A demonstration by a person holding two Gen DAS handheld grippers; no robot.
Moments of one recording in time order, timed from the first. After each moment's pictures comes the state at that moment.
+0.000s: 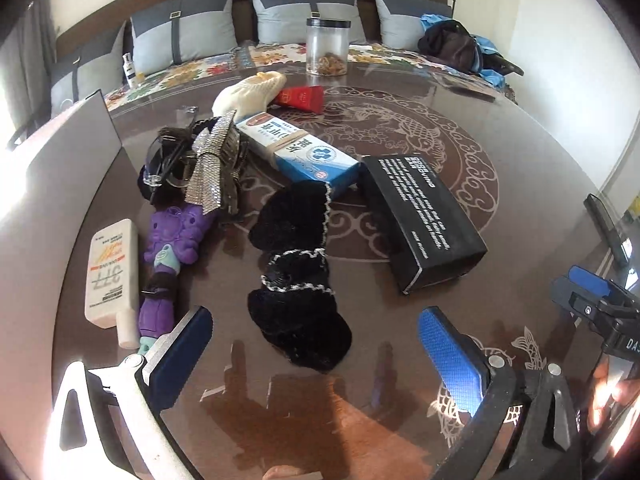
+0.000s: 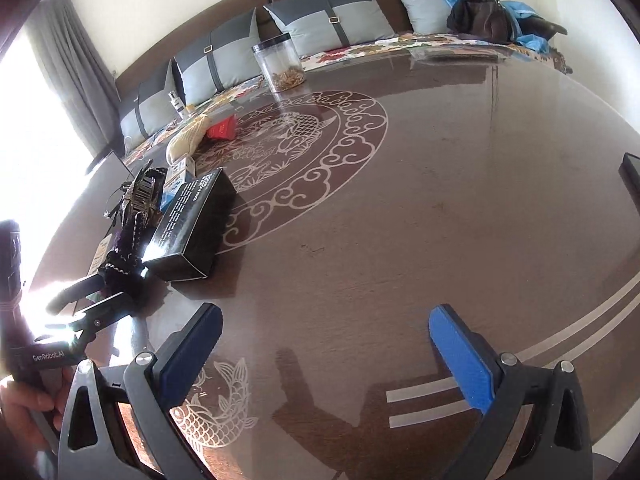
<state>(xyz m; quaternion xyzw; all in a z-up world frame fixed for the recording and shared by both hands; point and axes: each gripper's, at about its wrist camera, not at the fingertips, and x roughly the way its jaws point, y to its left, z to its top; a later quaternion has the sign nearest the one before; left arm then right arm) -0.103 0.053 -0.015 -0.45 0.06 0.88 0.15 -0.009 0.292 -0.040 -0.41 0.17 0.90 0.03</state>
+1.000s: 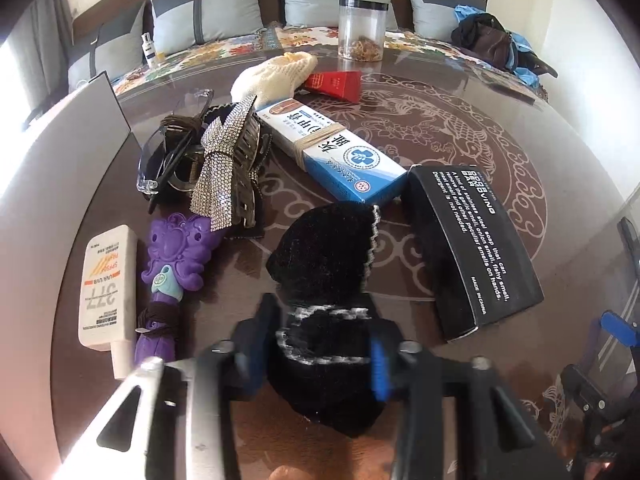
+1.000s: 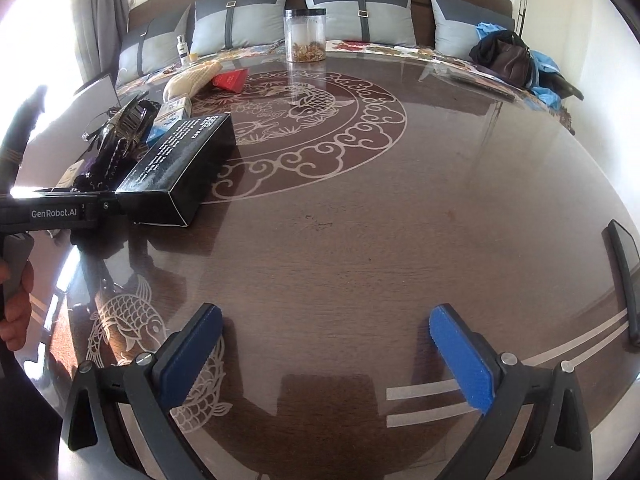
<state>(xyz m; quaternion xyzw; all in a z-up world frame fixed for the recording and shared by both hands) -0.136 0.057 -0.031 -0.48 0.06 0.87 0.11 -0.016 0.260 -0.053 -0.45 0.03 0.89 0.05</state>
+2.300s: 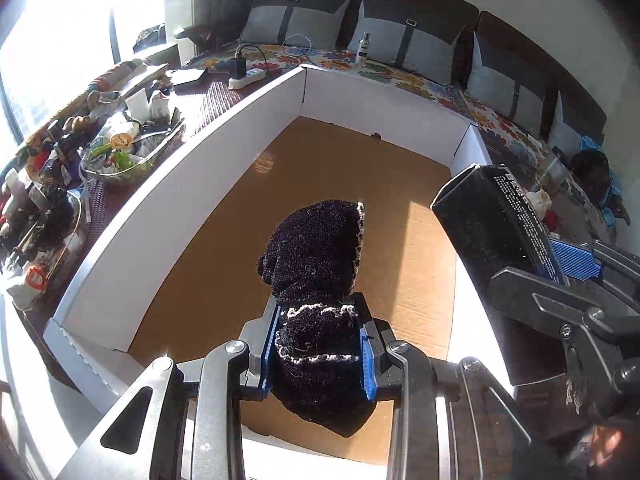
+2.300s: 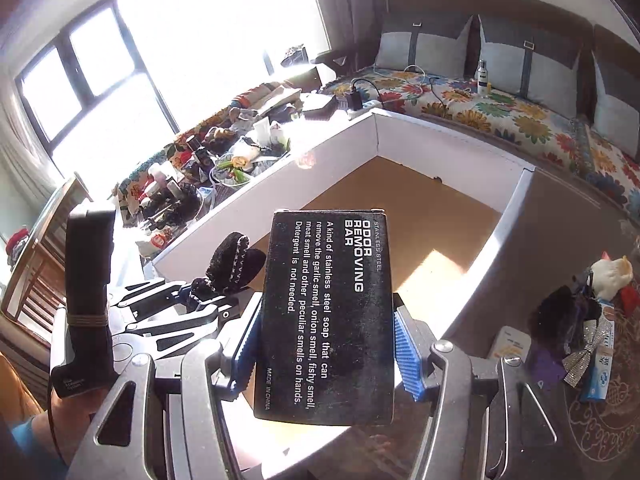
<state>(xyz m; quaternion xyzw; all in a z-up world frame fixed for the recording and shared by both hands) -0.061 -0.327 0.051 -0.47 -0.10 0.88 -0.07 -0.113 -0.194 0.089 -0.43 -0.06 0.83 -0.34</state>
